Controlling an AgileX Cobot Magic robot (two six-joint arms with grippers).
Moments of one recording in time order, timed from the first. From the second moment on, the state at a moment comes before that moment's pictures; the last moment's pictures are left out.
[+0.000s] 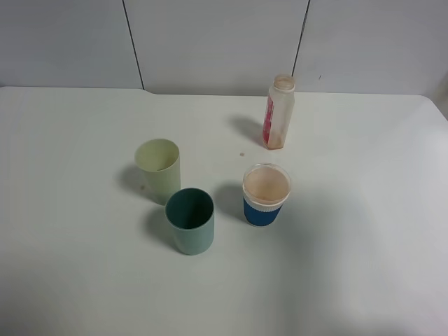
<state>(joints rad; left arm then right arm) 0.04 0.00 -0.51 0.00 1.06 -0.02 -0.08 0.29 -0.56 -0.19 0.53 -0.05</state>
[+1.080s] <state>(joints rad) 0.04 0.00 -0.51 0.00 1.06 -0.02 -0.08 0.00 -0.68 -0.08 1.13 -0.10</state>
